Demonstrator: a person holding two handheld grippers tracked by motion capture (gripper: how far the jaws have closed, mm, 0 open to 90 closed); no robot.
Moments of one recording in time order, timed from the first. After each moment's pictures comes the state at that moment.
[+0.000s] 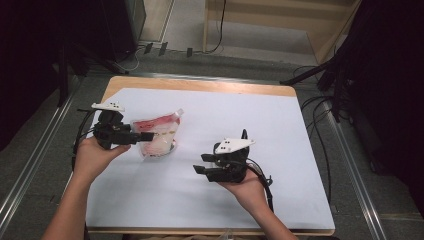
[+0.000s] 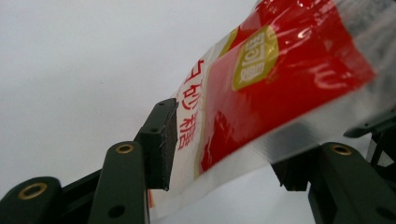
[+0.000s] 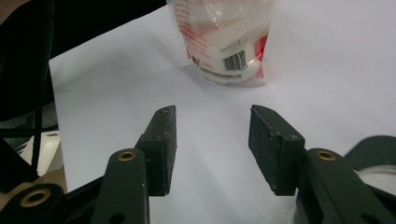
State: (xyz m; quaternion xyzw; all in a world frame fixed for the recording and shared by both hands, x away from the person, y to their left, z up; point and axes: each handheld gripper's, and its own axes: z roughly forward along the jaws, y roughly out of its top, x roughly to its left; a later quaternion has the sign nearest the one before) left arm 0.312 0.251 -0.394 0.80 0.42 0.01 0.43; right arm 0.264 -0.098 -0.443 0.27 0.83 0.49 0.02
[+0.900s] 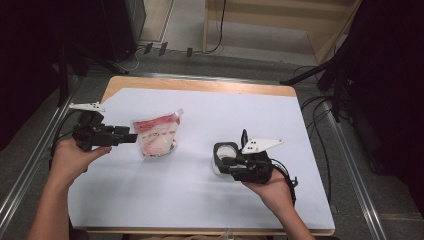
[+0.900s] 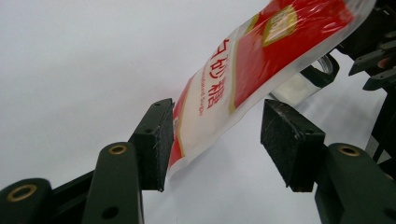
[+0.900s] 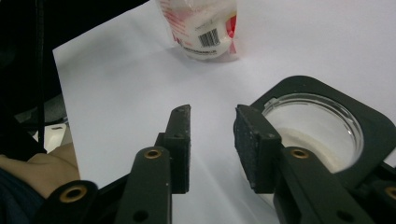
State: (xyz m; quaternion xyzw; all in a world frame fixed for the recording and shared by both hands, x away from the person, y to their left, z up) left arm 0.301 0.290 -0.386 0.79 0.44 0.02 0.42; right arm 0.261 -0.156 -0.435 0.29 0.83 0.48 0.01
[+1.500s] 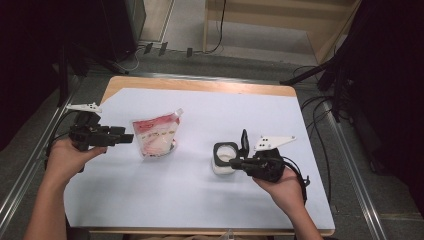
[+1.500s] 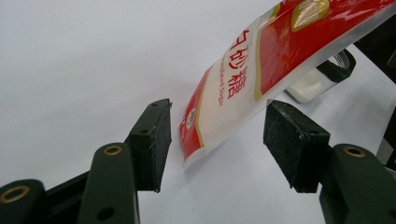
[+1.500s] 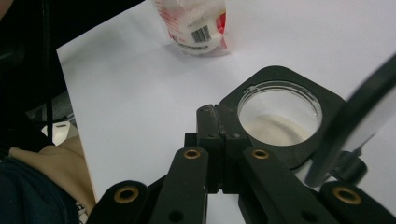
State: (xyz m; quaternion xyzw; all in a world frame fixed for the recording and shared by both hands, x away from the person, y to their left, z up) left arm 0.302 0.300 -0.391 0.79 0.45 0.02 0.42; right arm 0.262 -0.182 -0.422 0.30 0.83 0.47 0.00
